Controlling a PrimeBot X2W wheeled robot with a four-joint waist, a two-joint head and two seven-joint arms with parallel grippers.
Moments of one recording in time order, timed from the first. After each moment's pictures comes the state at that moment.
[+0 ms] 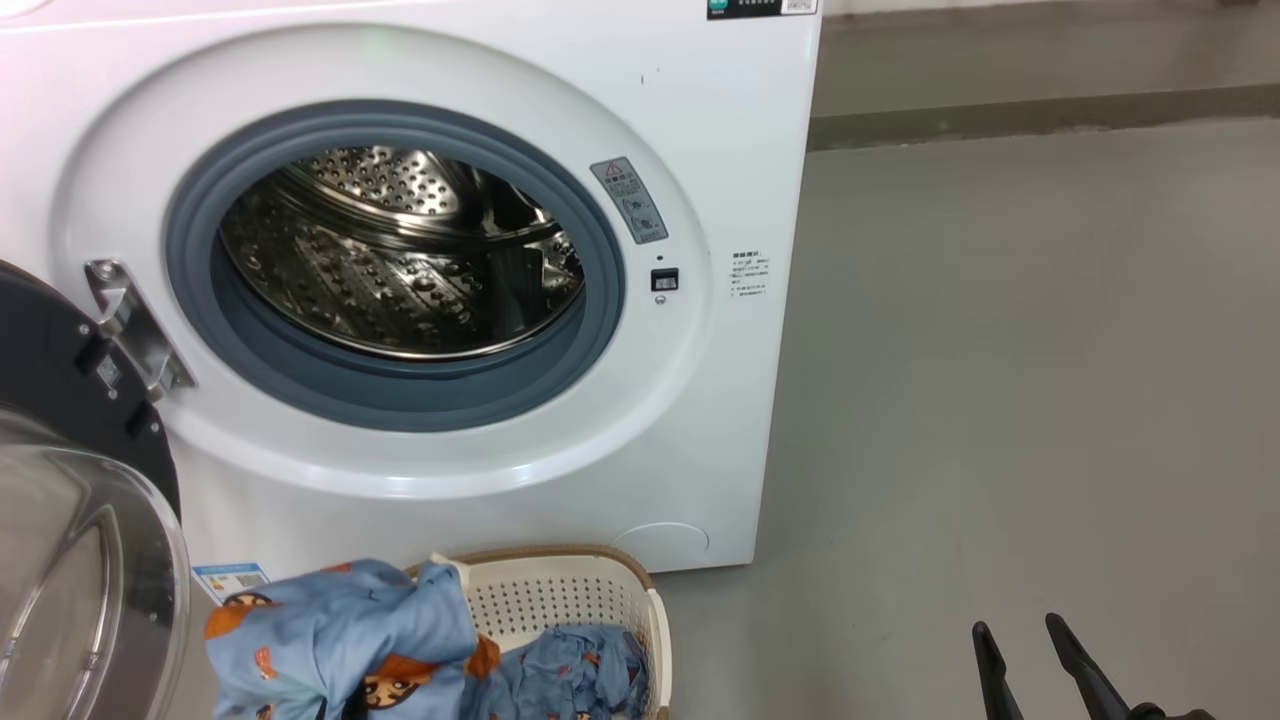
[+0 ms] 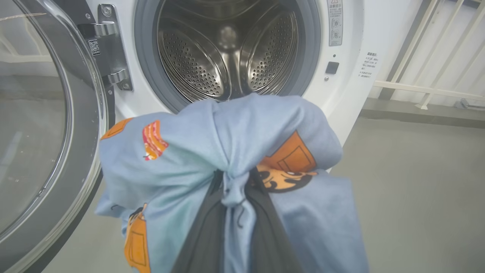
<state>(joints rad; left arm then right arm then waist) 0.22 0.05 -0.10 0.07 -0.25 0.05 -0.25 0.23 -0.04 -0.03 0.02 0.19 0.12 -0.26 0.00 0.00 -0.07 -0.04</state>
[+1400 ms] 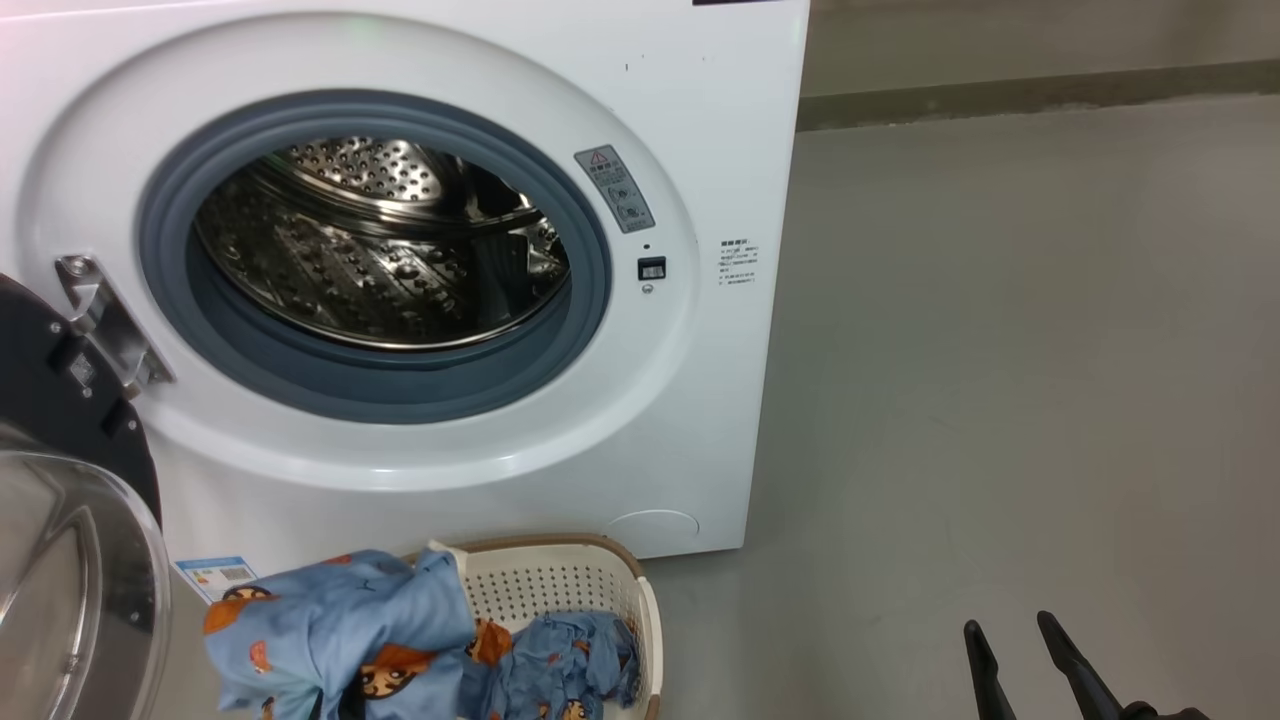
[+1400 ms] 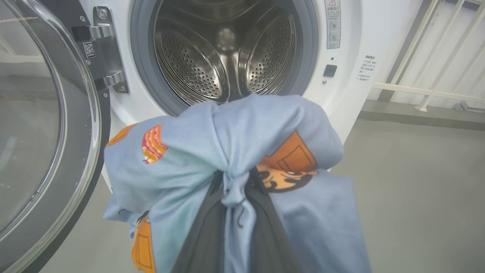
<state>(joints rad) 0.23 0.05 -0.12 0.03 -0.25 0.08 -0.25 0.23 -0.04 -0.02 0.01 0.19 0.12 -0.26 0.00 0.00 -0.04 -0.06</state>
